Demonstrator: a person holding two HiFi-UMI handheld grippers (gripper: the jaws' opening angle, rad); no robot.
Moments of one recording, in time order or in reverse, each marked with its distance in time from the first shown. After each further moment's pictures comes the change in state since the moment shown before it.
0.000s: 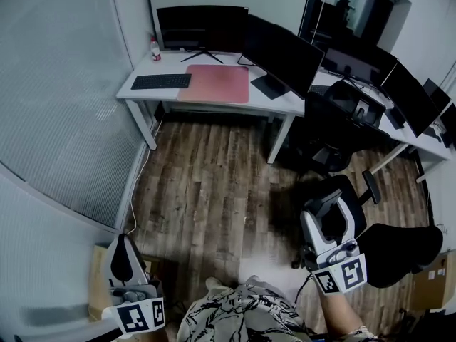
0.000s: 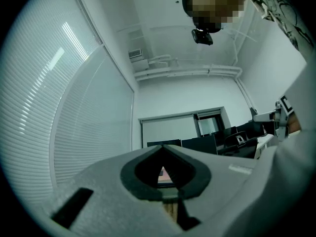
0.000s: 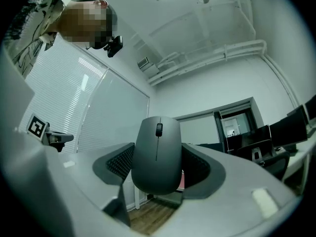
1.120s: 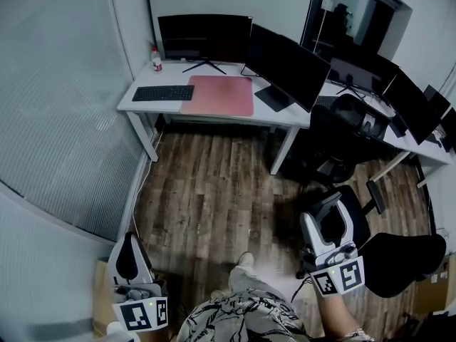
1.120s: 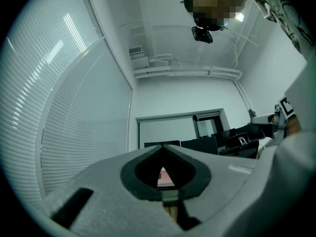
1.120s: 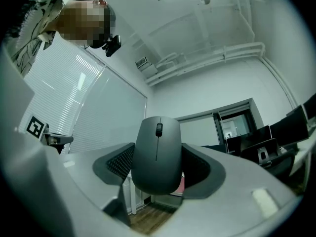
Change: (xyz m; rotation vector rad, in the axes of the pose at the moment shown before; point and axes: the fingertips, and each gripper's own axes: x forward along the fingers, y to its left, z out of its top) left arm 0.065 0.026 -0.015 -0.025 -0.010 -0.047; right arm 0.060 0.006 -0.014 -0.005 -0.027 -0.038
